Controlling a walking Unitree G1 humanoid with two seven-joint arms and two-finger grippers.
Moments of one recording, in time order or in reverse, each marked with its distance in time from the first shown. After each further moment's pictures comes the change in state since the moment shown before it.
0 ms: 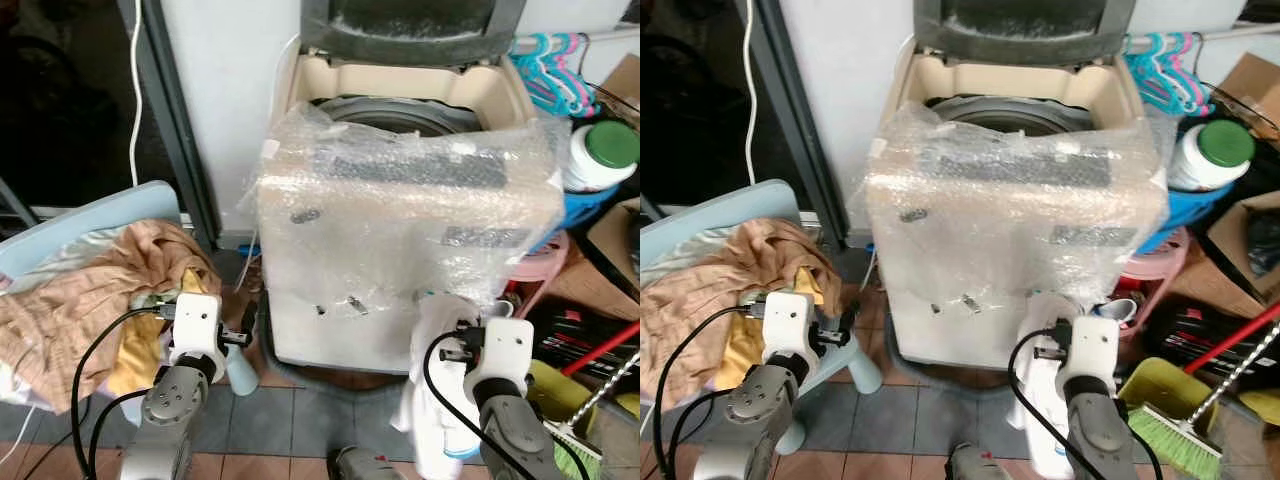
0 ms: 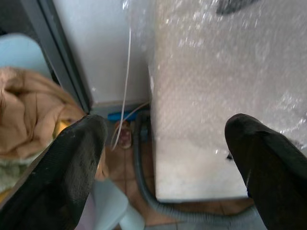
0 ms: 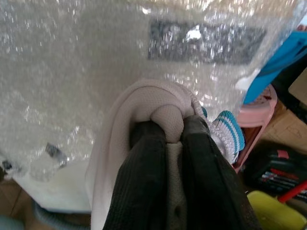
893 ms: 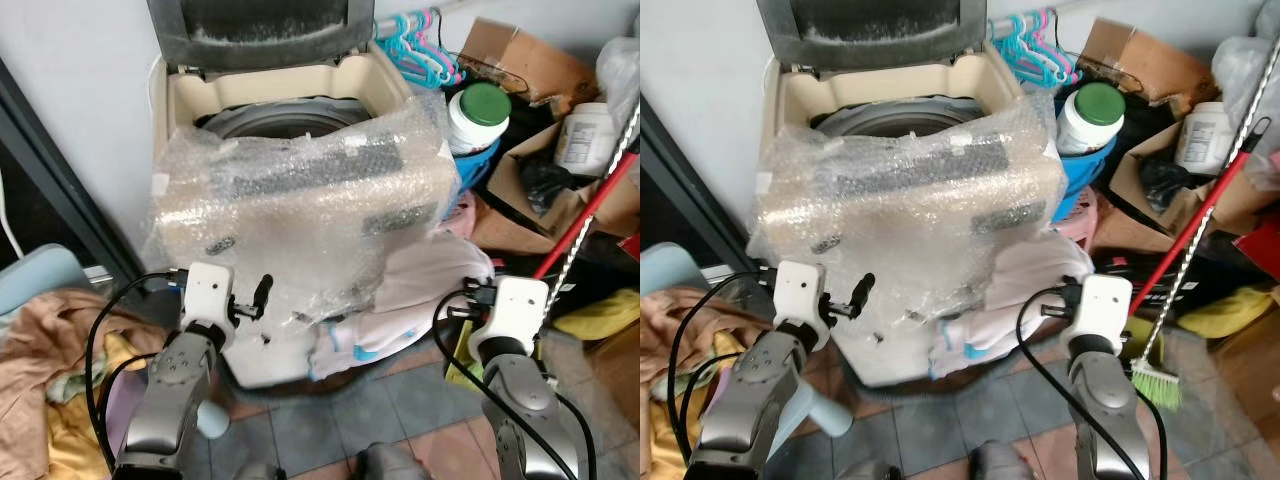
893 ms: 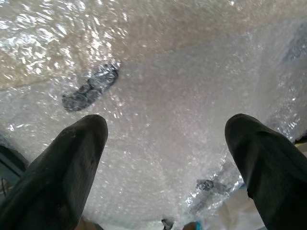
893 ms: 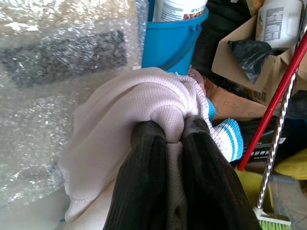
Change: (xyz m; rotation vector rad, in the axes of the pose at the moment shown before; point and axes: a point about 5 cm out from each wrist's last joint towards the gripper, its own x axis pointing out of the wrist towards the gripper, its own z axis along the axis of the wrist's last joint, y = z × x) left arm 0.007 -0.001 0.006 0.000 -0.017 -0.058; right arm 0.008 -0.006 0.009 0.065 -0.039 -0.061
